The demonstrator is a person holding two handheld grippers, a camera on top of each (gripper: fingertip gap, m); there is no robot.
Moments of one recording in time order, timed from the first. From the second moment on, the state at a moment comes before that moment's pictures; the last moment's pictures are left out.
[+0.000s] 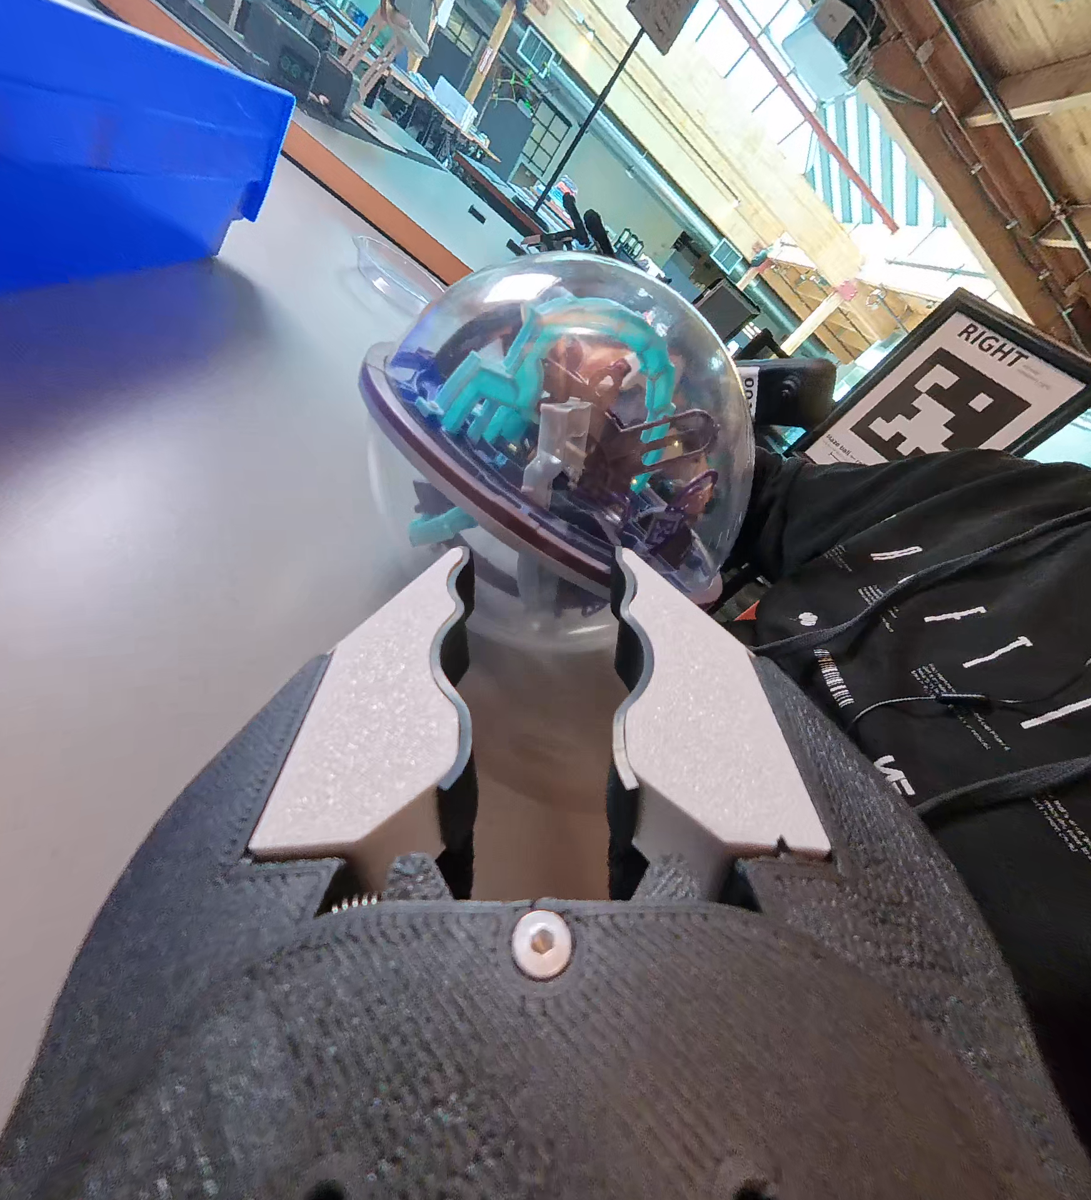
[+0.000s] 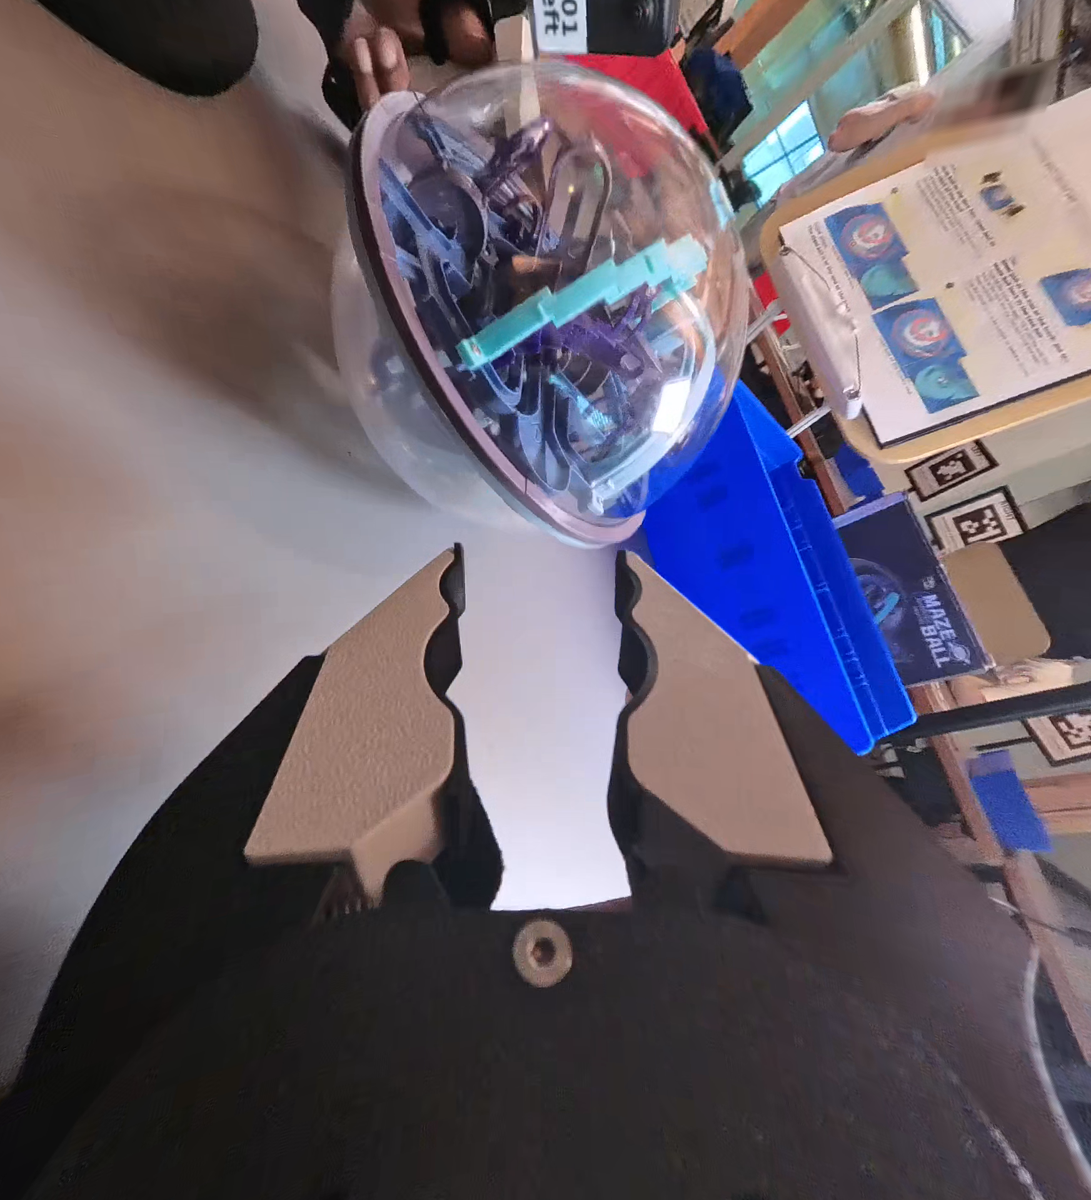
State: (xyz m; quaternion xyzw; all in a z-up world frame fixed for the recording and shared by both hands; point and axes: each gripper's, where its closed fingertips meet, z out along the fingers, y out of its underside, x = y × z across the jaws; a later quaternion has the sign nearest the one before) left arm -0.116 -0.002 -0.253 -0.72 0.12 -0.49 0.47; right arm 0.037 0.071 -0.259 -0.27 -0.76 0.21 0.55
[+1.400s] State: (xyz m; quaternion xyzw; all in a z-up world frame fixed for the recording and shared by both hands) left arm -0.038 -0.063 -0.214 -0.69 0.27 -0.47 0.48; right arm 0.071 -0.056 -0.281 -0.51 -0.68 0.50 0.17
